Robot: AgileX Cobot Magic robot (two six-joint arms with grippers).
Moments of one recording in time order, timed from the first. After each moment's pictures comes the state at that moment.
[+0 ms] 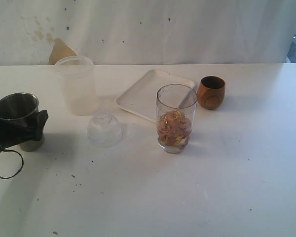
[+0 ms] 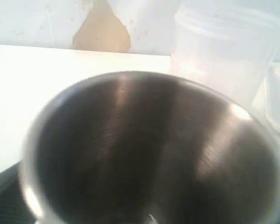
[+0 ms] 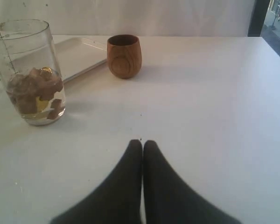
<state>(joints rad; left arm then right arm) -0.03 1.99 -0.48 0.19 -1.20 -0.18 -0.01 0.00 0.00 0.05 0.33 0.00</state>
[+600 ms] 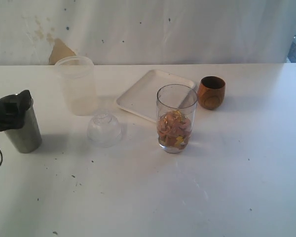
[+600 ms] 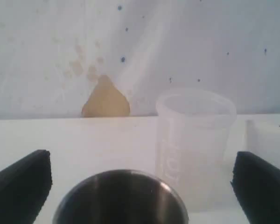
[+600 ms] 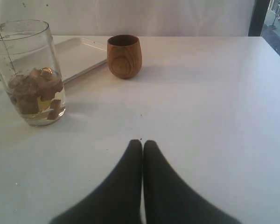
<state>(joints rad) -0.03 1.67 -0.33 0.17 -1.21 -0.13 -0.01 0.00 0.00 0.05 0.33 0.00</state>
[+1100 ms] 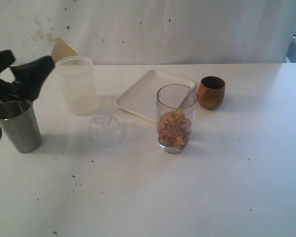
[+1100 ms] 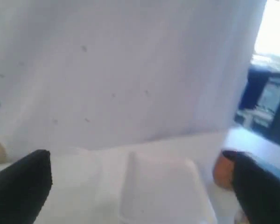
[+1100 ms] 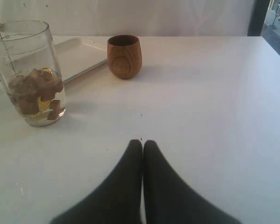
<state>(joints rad) -0.06 1.44 -0.48 0.59 -1.02 -0.53 -0.01 0.00 0.00 0.05 0.33 0.01</state>
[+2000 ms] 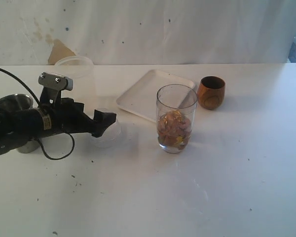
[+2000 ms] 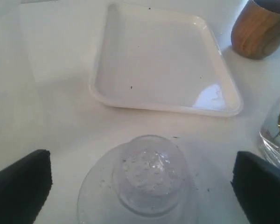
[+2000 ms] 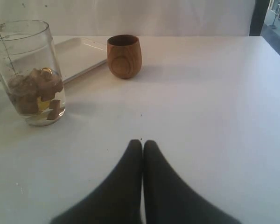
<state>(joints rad) -0.31 1.93 -0.81 0.61 -0.64 -0.53 -0.01 0.00 0.00 0.05 0.33 0.01</state>
